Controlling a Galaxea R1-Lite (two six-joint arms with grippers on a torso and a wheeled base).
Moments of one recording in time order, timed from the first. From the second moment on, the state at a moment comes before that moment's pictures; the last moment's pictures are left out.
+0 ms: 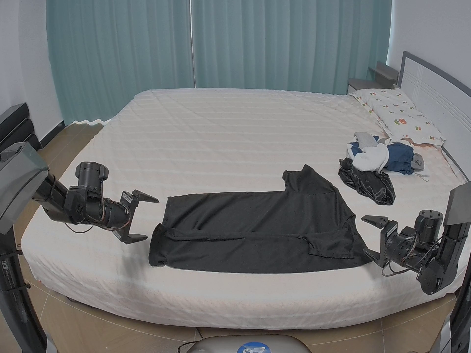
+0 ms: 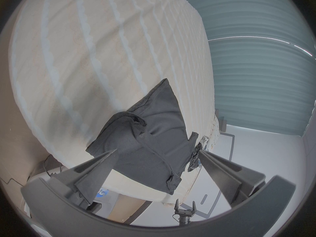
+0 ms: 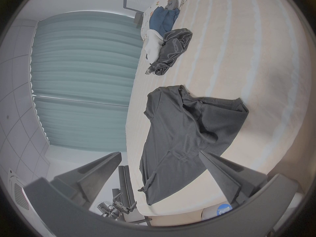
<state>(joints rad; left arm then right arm) 0.01 2.15 -1.08 -0.28 -0.57 -1.14 0.00 2.17 -0.24 -1.55 0.34 1.25</state>
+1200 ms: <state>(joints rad) 0.00 2.11 -1.03 -0.33 -0.53 -1.18 0.24 2.35 -0.38 -1.45 0.00 1.15</state>
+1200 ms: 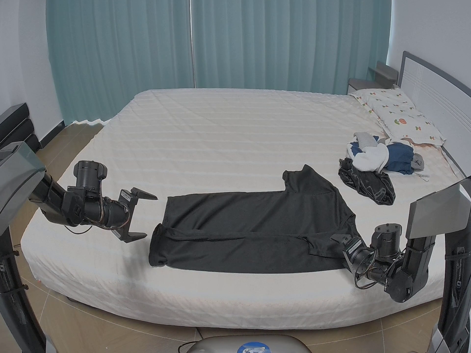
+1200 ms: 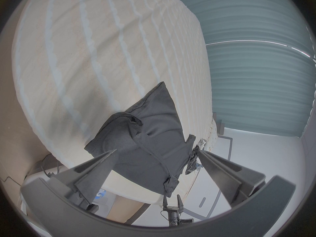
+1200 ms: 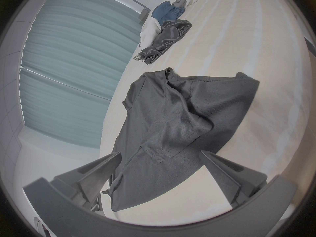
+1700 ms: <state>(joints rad) 0.00 2.12 -1.02 -0.35 -0.53 -1.18 0.27 2.39 -0.48 -1.38 -0.08 1.10</state>
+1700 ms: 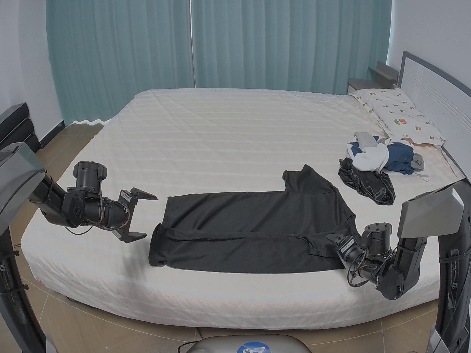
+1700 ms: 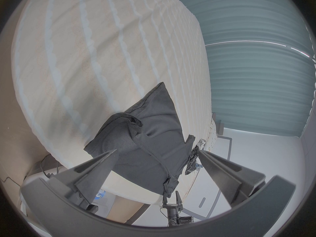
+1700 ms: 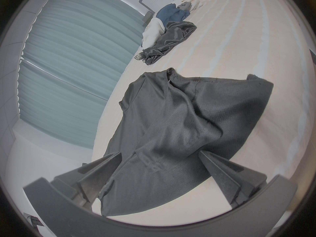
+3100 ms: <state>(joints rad) 0.00 2.12 -1.02 -0.35 -0.51 -1.18 0.27 2.40 -0.58 -1.19 -0.13 1.01</state>
